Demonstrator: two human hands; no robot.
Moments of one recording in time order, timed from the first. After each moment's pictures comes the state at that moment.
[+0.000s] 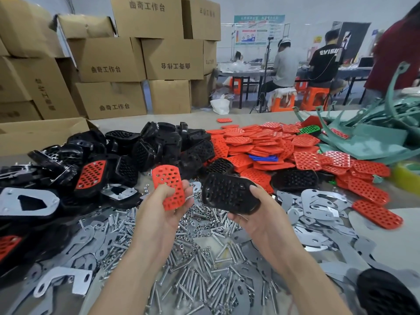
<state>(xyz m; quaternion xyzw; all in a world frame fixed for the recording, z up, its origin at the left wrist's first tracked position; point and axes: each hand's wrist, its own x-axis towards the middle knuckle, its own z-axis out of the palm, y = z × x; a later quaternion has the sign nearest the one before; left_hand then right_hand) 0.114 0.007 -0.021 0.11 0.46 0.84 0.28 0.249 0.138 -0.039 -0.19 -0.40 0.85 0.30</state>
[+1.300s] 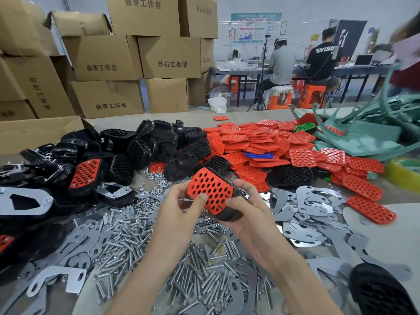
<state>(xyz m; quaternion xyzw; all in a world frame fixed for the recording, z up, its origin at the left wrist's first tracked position) 0.133 0.019 -0.045 0.31 0.71 0.62 0.12 0.241 0.135 -0.056 -0.13 -0.44 0.84 0.28</state>
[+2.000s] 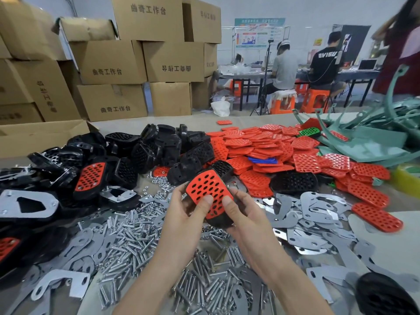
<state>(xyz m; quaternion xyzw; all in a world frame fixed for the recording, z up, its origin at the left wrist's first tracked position) 0.136 0.026 -0.049 0.29 0.63 0.70 0.19 0.228 0.131 -0.076 -0.17 -0.56 0.75 0.31</state>
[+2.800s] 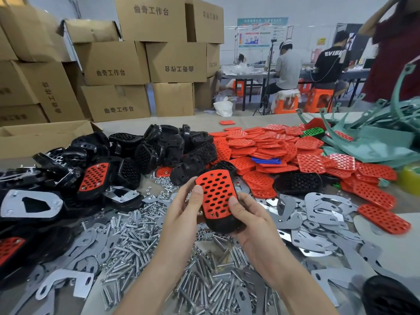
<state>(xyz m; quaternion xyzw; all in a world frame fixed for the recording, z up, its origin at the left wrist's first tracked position) 0.135 0.021 -0.042 0.27 0.56 0.75 0.22 0.238 0.123 -0.053 -0.16 -0.49 0.81 0.28</state>
